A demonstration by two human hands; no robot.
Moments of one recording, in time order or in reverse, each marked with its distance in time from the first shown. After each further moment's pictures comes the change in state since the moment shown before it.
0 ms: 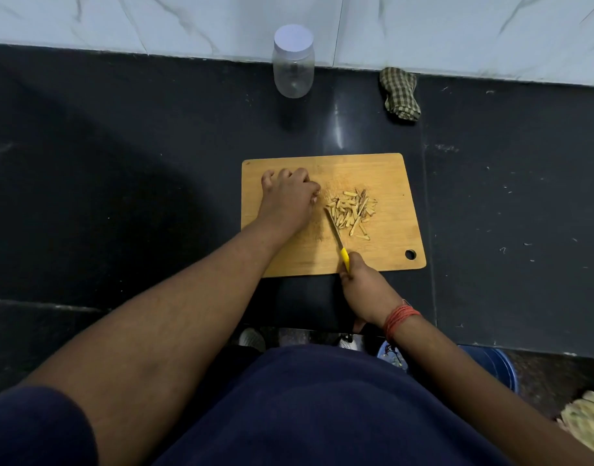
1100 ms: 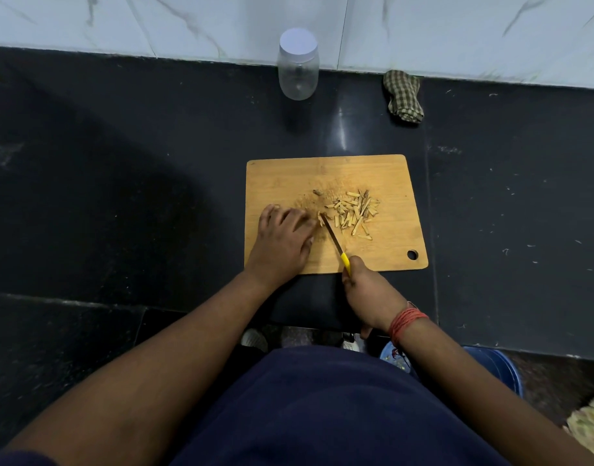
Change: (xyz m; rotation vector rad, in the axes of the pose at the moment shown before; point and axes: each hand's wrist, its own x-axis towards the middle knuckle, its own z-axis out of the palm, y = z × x) left_hand -0.081 -0.014 0.036 -0.036 0.183 0.159; right_hand -0.004 0.008 0.002 -0.108 0.002 -0.078
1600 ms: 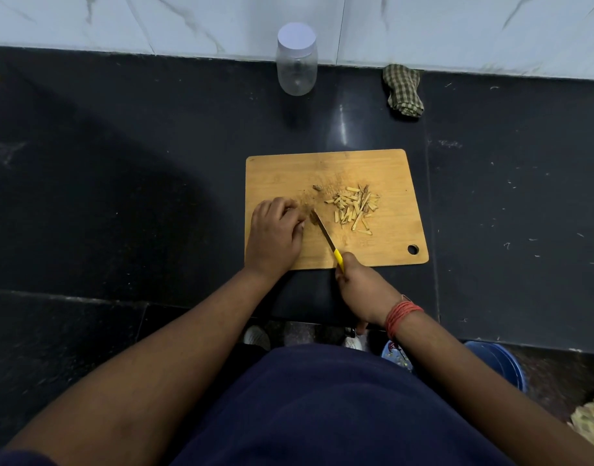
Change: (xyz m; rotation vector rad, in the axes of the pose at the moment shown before) left_hand 0.002 0.000 -0.004 -0.150 0.152 -0.180; right_hand 0.001 -0.004 0.004 0.007 -0.043 -0.018
